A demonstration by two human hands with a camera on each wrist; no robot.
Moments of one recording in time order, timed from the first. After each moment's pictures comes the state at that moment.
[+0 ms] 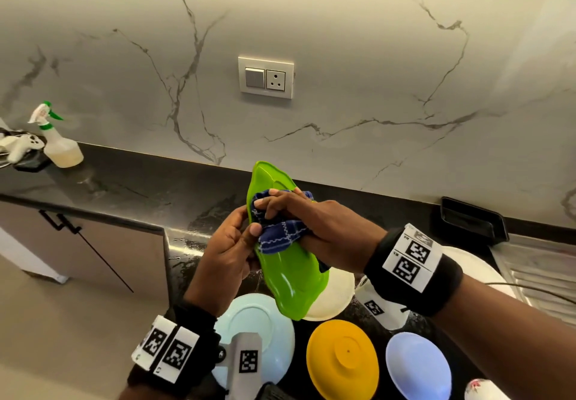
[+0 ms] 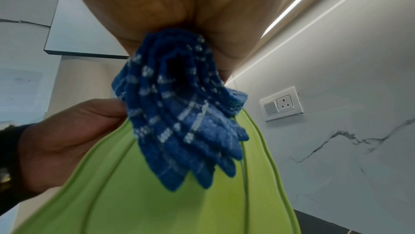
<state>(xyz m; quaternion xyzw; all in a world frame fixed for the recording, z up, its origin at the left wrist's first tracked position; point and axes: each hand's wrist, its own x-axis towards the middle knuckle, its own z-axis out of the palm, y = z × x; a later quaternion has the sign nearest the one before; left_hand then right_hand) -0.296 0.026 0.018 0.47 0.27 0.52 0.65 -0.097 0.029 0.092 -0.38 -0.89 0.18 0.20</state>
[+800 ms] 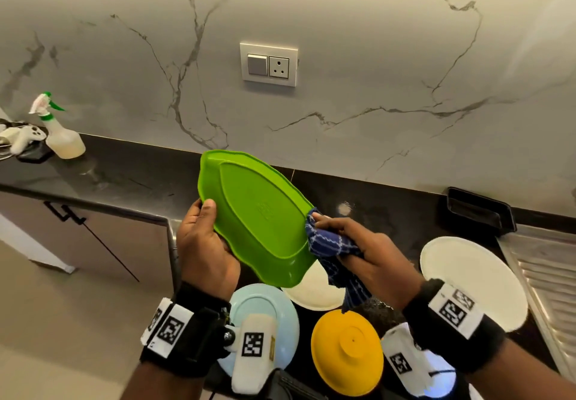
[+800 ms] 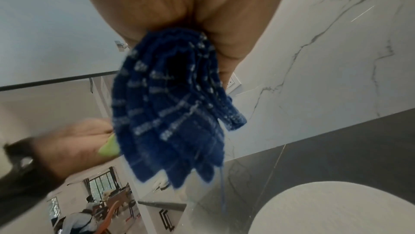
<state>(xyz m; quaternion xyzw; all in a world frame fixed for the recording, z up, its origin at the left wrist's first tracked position) -0.293 0.042 0.021 0.25 0.41 0.71 0.51 -0.053 -0.013 0.026 -0.48 -0.74 0.33 0.34</state>
